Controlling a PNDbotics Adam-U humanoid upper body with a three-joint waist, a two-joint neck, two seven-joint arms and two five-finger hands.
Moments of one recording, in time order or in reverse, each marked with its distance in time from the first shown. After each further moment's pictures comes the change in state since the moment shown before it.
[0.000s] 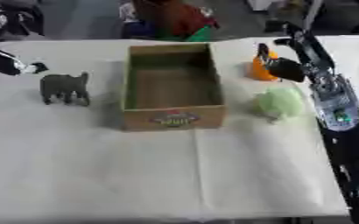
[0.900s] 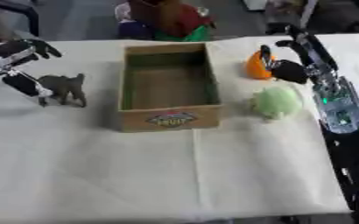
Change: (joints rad) left arm -0.024 -0.095 0.035 0.189 -0.153 -0.051 -0.048; right arm 0.000 0.015 0.006 0.000 0.000 -0.006 0.011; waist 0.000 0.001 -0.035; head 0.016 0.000
